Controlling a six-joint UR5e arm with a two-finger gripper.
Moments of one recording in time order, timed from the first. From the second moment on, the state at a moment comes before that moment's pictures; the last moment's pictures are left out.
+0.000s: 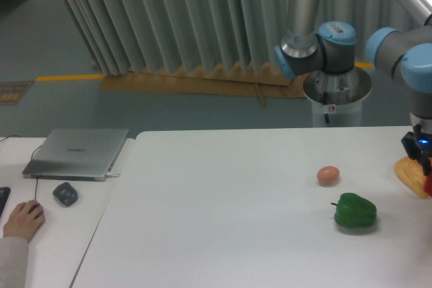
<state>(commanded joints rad) 2.58 -1.92 -1.44 -1.23 1.77 1.16</state>
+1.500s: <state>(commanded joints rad) 2.70 -2.07 -1.39 -1.10 1.77 1.28</state>
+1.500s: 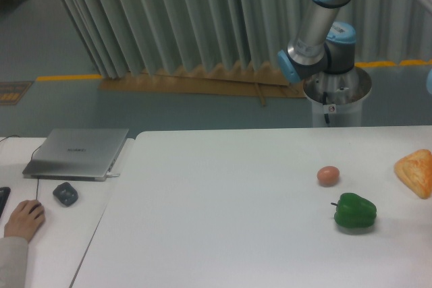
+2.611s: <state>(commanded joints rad) 2.62 -1.88 -1.48 -1.16 1.53 1.28</state>
